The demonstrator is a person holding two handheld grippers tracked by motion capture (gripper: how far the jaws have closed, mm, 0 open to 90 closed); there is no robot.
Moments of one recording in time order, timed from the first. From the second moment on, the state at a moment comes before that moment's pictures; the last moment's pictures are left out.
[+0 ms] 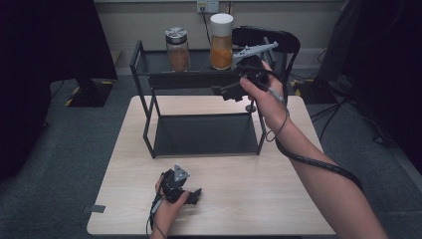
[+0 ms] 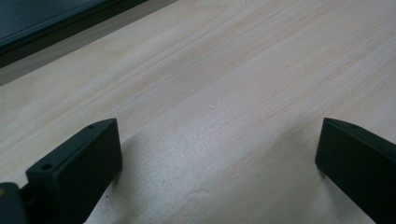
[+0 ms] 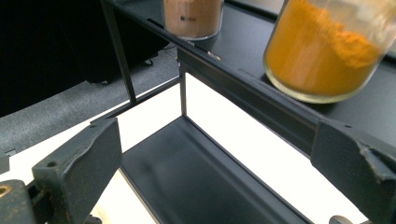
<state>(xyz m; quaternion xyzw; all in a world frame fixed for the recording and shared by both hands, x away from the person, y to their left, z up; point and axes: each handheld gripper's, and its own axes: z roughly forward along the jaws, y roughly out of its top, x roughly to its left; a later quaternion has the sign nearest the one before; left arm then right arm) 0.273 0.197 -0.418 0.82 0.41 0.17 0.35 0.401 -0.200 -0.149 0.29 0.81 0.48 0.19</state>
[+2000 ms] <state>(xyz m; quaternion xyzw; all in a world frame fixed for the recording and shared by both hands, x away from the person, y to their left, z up) 0.273 0.197 -0.419 0.82 0.41 0.18 0.35 0.393 -0.206 -0.277 0.28 0.84 0.45 0.12</state>
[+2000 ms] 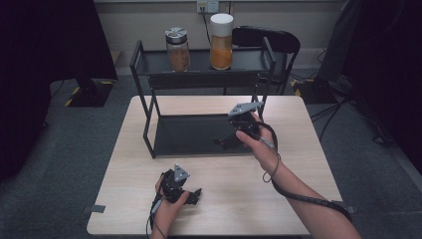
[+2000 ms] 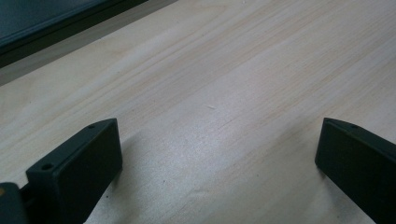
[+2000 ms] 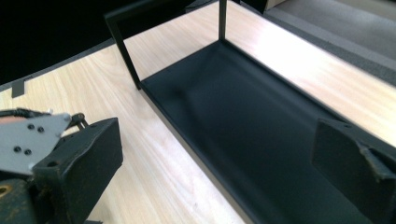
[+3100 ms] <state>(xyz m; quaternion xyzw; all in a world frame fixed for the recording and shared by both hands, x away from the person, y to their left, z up) 0.273 0.197 -0.419 0.82 0.41 0.18 0.35 0.357 -0.259 -0.372 0.27 0.85 0.44 0.08</state>
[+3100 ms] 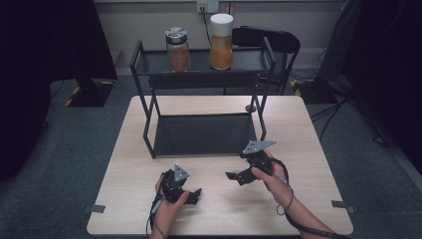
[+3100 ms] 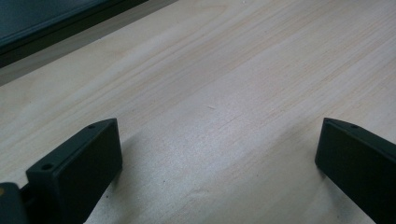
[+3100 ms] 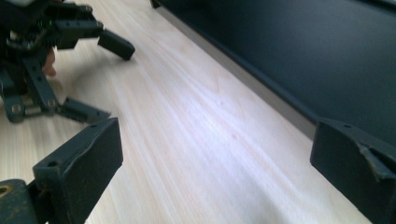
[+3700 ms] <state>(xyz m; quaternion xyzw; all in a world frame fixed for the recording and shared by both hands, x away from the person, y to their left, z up) 0.273 0.197 -0.419 0.82 0.41 0.18 0.35 0.338 -0.288 -0.383 0.25 0.87 0.41 0.10</state>
